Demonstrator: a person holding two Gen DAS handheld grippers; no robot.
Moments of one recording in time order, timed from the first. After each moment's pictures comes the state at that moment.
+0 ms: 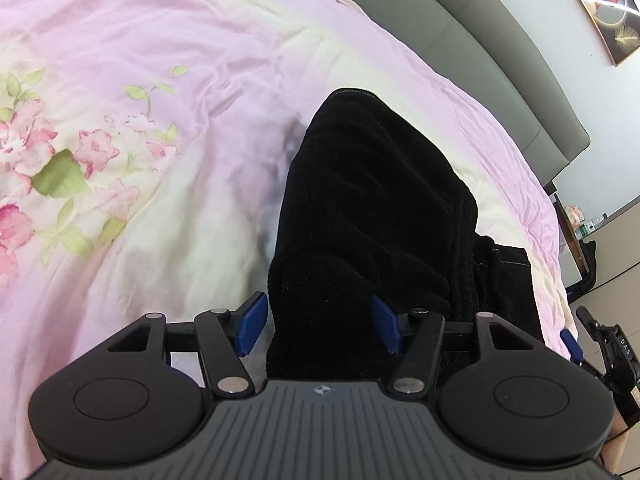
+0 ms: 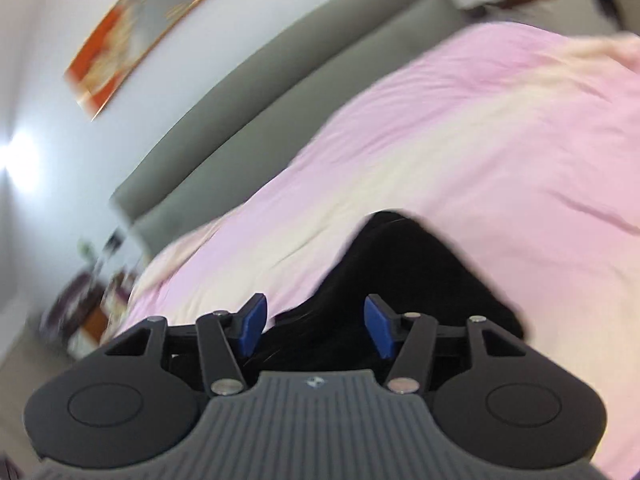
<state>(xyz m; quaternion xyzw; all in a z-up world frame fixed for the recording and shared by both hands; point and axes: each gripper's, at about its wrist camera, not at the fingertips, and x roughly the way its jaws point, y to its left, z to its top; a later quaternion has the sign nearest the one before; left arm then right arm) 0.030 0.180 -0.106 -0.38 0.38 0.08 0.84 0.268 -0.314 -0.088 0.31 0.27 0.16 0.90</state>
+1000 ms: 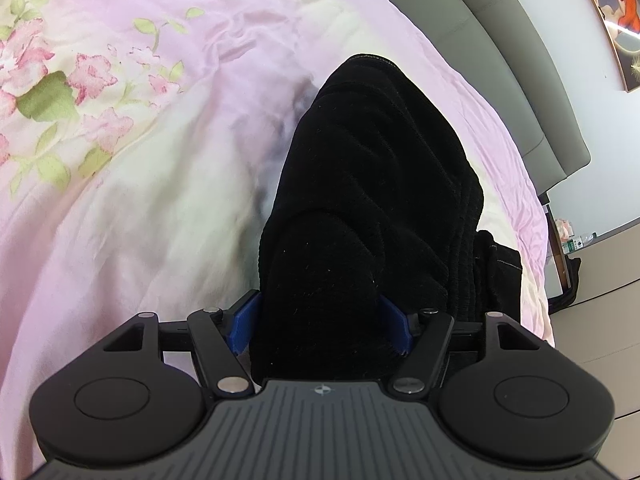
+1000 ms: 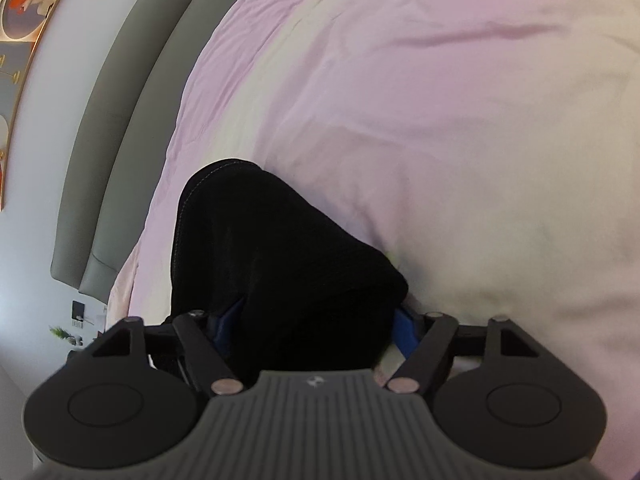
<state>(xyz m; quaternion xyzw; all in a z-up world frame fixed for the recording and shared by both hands) 0.031 0.176 -0.129 -0.44 0.39 0.07 0.80 0.322 -0.344 -0.205 0.44 0.40 0.07 0.80</state>
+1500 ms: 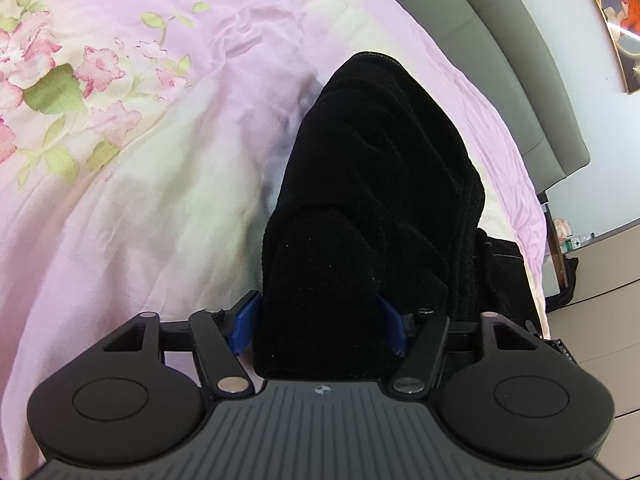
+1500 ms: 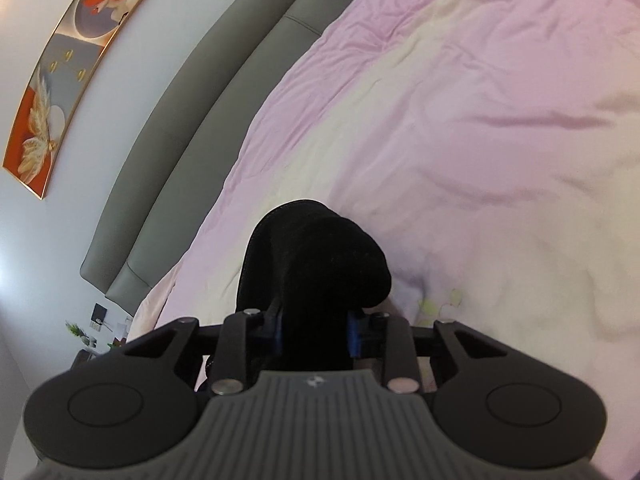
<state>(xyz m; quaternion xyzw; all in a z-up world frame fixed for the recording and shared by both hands) 0.027 0.179 -0.130 -0.45 0.40 0.06 0.80 0.295 -0.327 -0.159 0.40 0.30 0.11 0.86</state>
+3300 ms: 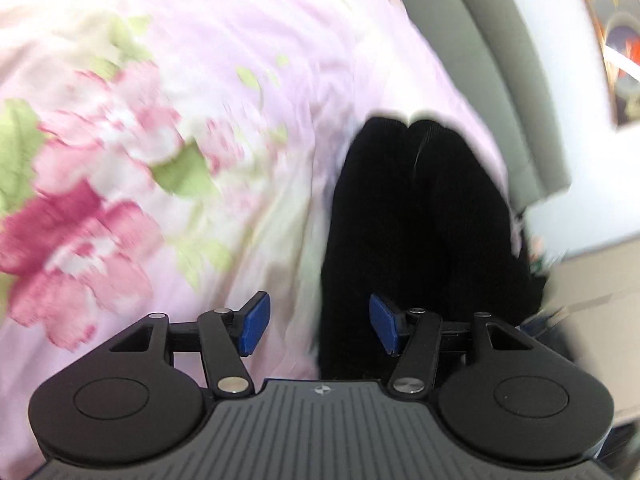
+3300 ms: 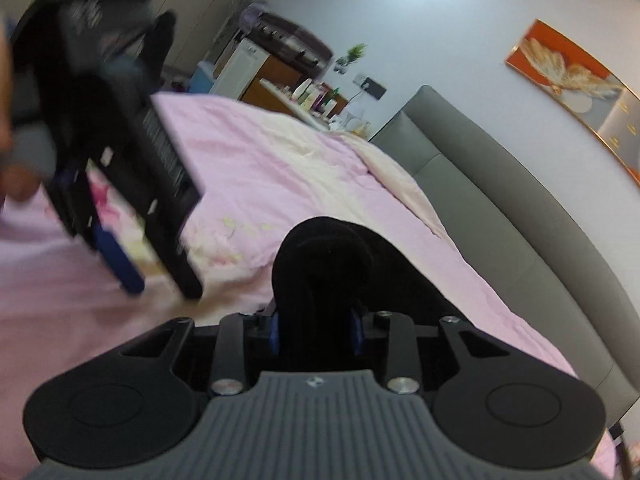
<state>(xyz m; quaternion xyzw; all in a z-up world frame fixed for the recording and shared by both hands) -0.020 0.301 -0.136 -0.51 0.37 0.03 0.77 0.056 0.073 -0.108 -0.40 0.06 0.42 0.82</state>
